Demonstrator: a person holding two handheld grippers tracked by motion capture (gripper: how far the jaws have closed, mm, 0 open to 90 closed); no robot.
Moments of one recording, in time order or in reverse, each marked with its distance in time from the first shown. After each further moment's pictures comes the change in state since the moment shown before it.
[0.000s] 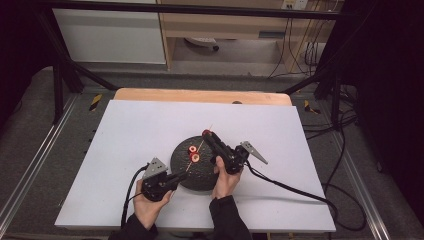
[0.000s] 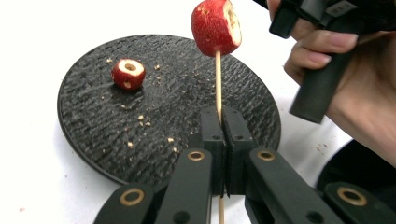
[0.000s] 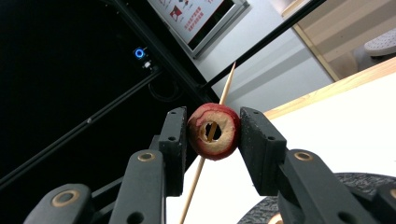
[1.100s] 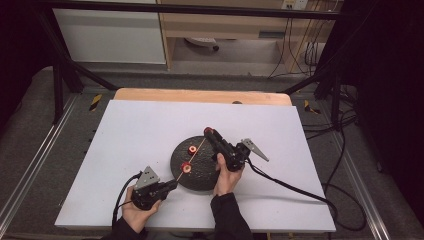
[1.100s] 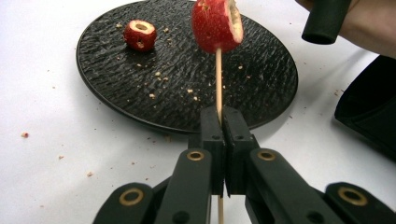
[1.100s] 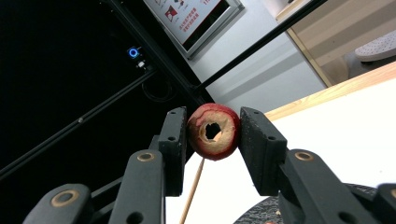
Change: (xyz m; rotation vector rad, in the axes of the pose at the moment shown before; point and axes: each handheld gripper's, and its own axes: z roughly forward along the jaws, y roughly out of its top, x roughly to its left) left arm 0.016 -0.031 -0.019 0.052 -0.008 0.094; right arm -0.003 0.007 0.004 -0.002 -0.022 -0.024
